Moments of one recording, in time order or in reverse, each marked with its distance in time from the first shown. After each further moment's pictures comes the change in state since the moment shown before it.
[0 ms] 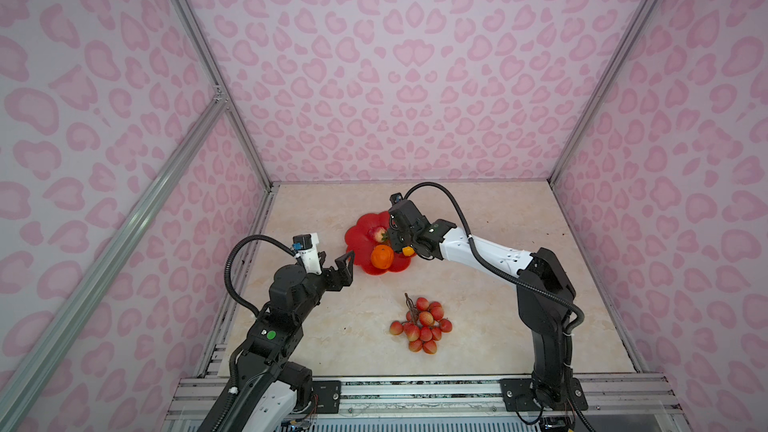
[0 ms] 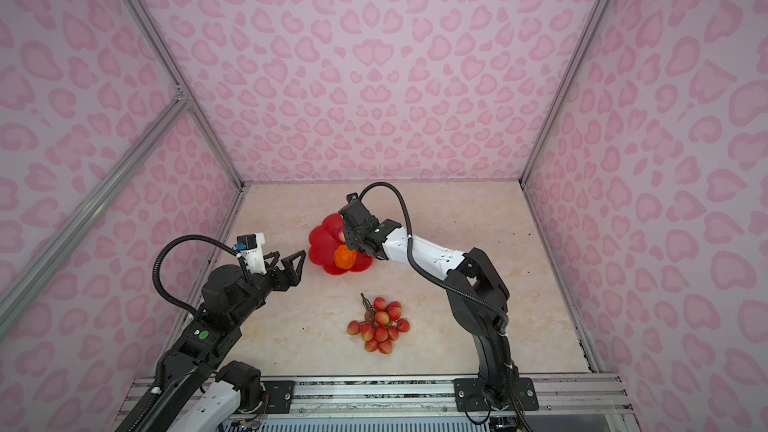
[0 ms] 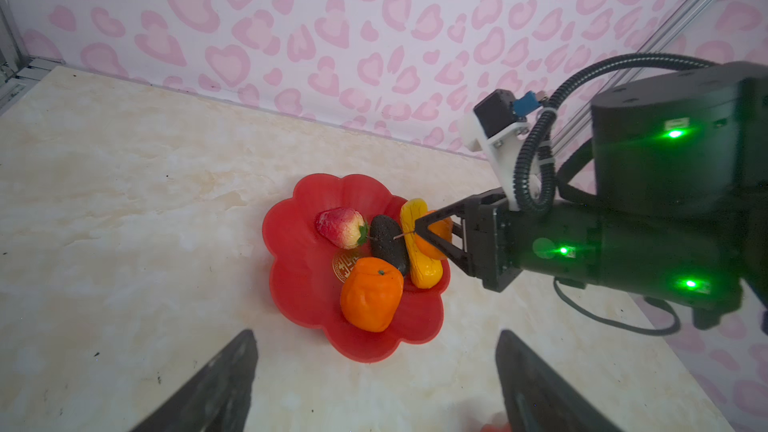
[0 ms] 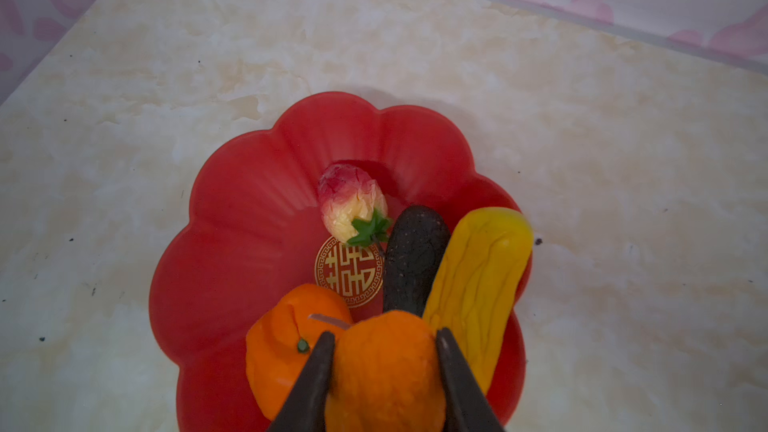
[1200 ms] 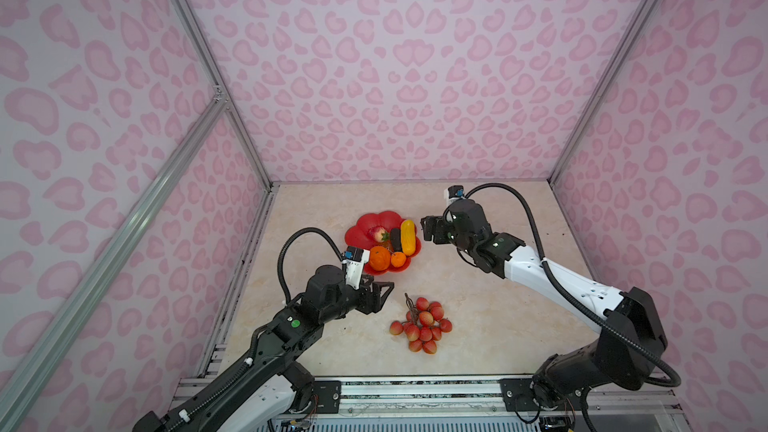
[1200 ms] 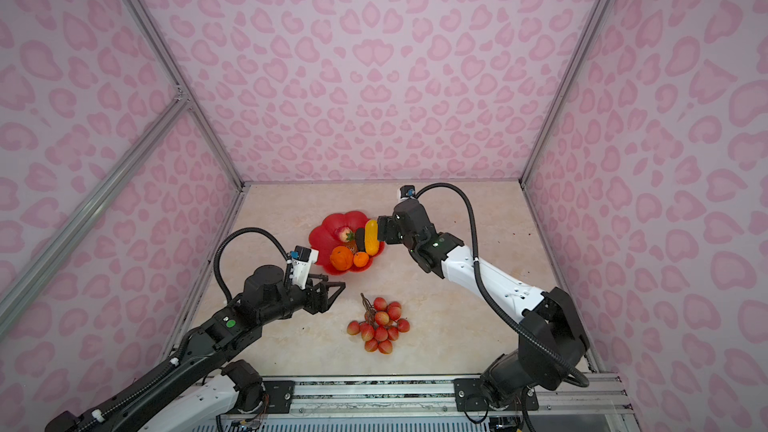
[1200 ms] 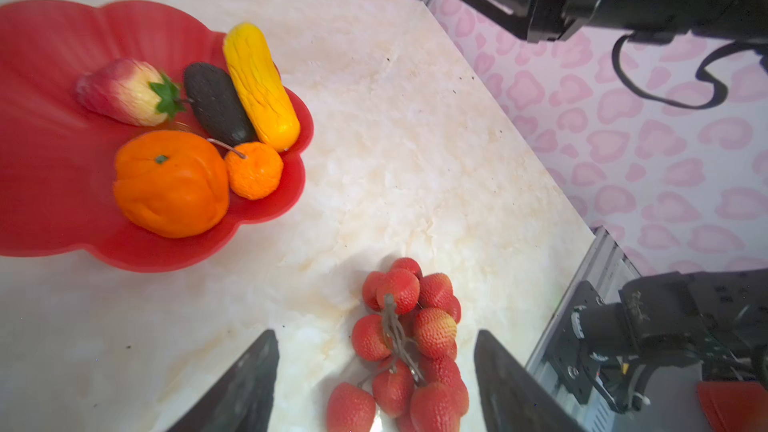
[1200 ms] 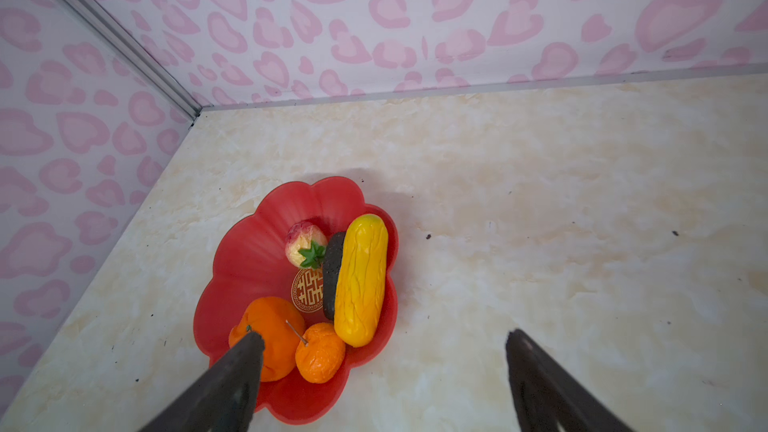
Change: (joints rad) left arm -0.353 0.220 -0.005 0.002 0.175 -0.033; right arm -0.172 -0.602 -0.537 0.235 -0.026 0.123
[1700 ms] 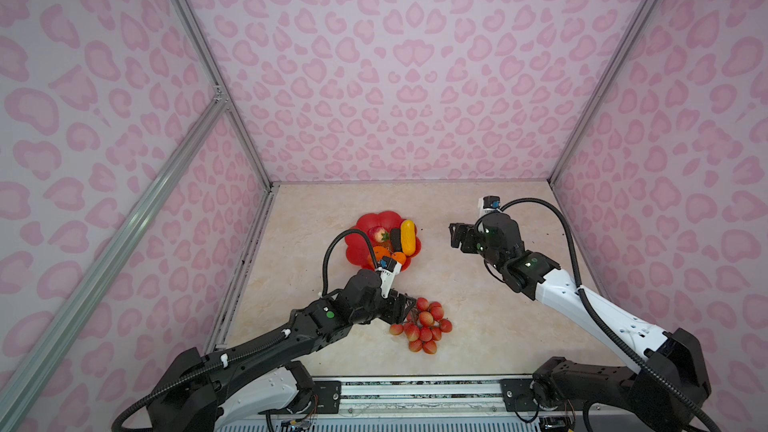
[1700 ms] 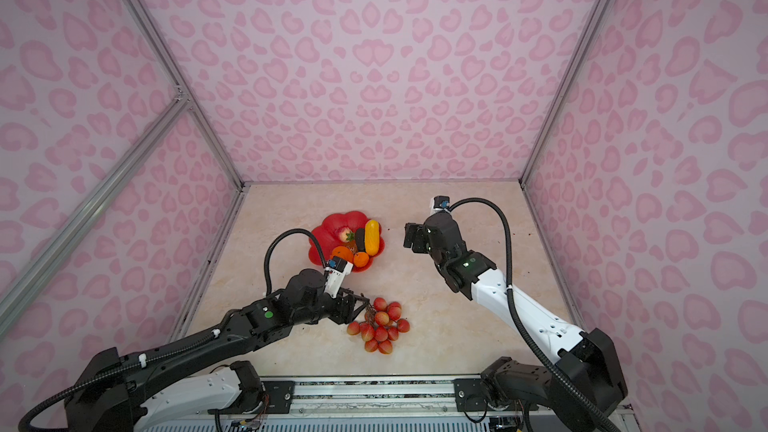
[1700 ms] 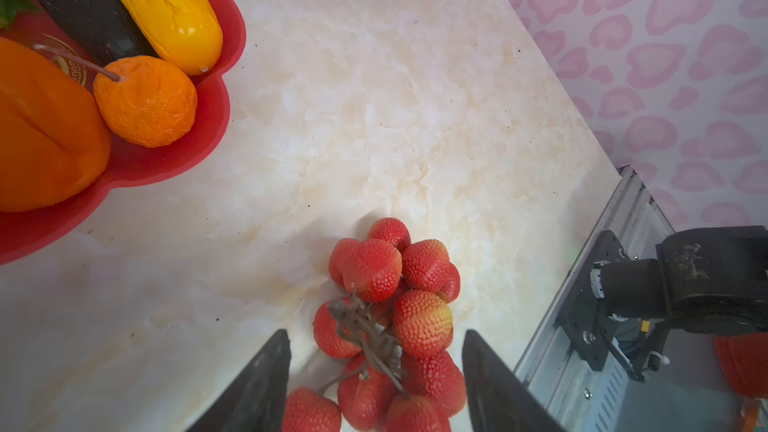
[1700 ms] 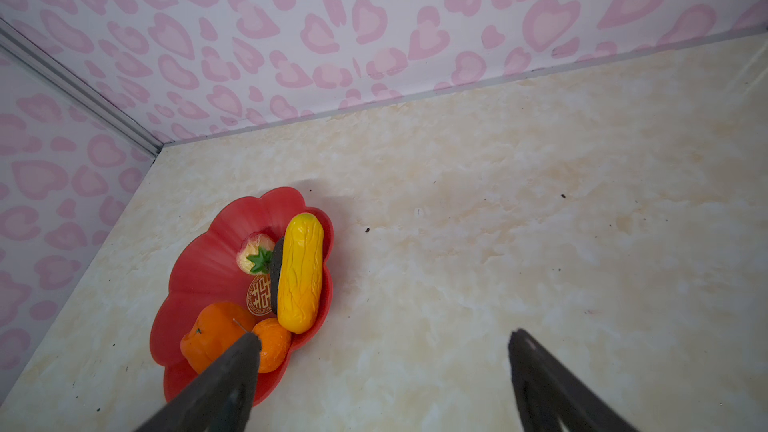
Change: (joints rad) left arm -0.183 0.312 0.060 0.086 -0.082 -0.056; right arm -0.097 -0.212 -0.185 0.008 0.023 0.025
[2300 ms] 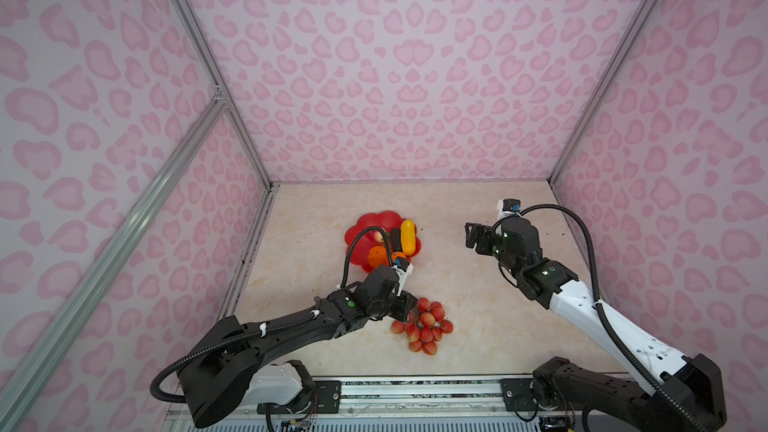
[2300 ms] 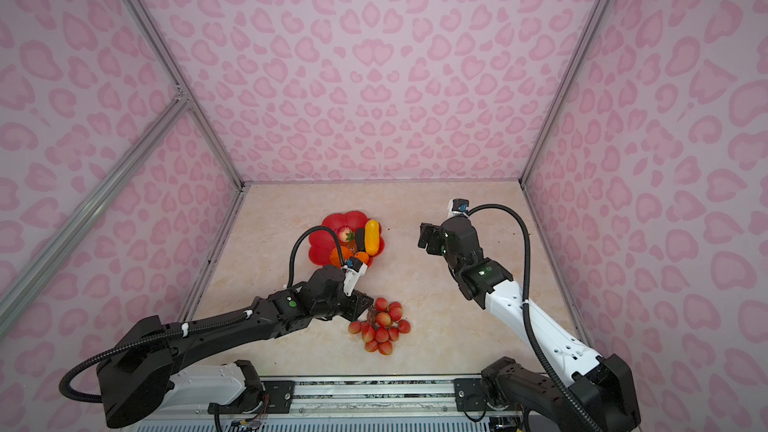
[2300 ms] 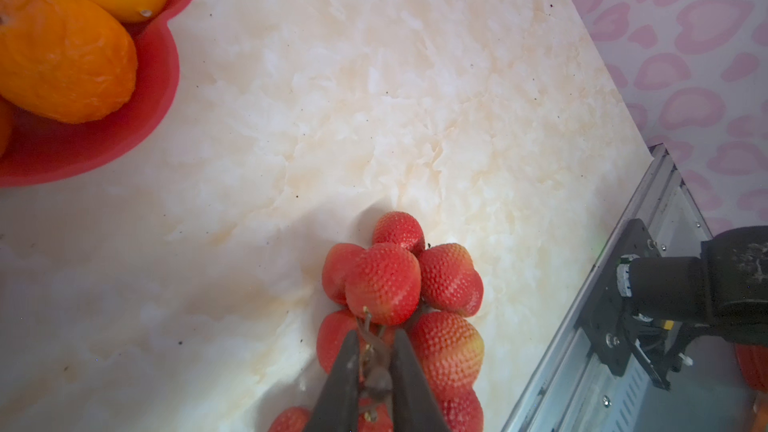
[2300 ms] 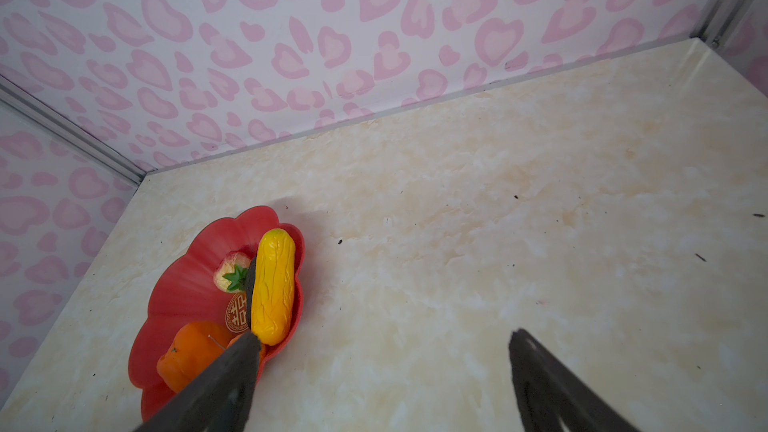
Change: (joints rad) left arm -0.013 0.168 0.058 0.029 0.031 -0.008; right arm -0.076 -0.094 -0.069 0.001 -0.014 0.000
